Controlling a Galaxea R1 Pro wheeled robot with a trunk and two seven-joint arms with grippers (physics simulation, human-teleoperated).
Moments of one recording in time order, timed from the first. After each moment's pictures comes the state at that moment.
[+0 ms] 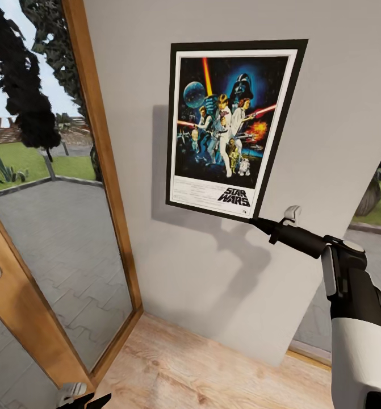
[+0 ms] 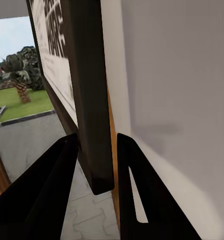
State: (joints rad) left arm -0.24 0.26 0.28 -0.47 0.13 0.08 -1.01; right arm -0.78 -0.10 -0.34 -1.29 -0.02 0.49 1.17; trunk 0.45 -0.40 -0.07
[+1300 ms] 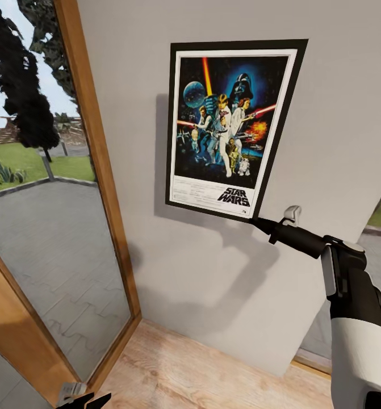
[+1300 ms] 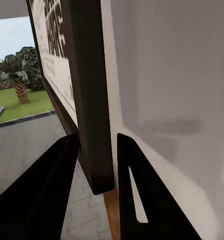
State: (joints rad) left arm -0.24 0.26 0.28 -0.47 0.13 0.08 -1.01; right arm -0.78 -0.10 -0.34 -1.29 -0.02 0.49 1.17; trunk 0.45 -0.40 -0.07
